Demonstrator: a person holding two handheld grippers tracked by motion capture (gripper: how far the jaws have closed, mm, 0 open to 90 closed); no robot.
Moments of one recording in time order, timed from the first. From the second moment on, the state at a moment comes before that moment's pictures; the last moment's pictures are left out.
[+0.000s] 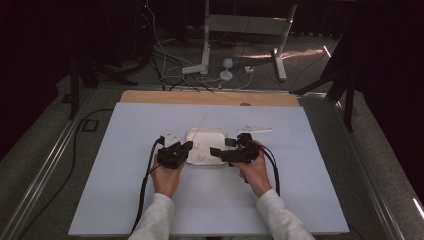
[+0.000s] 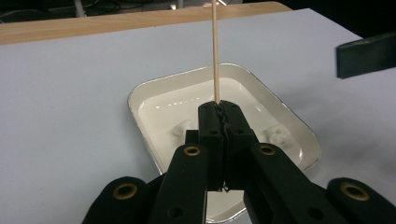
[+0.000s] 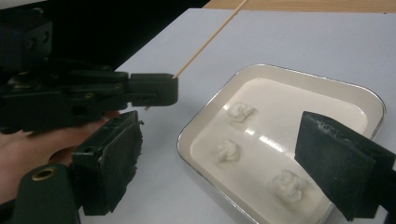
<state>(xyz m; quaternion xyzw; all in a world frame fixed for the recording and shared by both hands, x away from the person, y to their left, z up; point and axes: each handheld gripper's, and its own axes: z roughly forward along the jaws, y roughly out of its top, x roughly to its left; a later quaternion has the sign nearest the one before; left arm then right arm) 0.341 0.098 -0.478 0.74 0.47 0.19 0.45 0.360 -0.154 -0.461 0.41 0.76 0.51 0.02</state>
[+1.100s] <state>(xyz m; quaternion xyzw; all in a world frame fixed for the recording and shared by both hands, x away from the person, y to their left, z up) 0.363 0.079 -0.509 0.77 0.48 0.15 0.39 0.328 -0.205 -0.457 0.41 0.75 0.52 0.05</state>
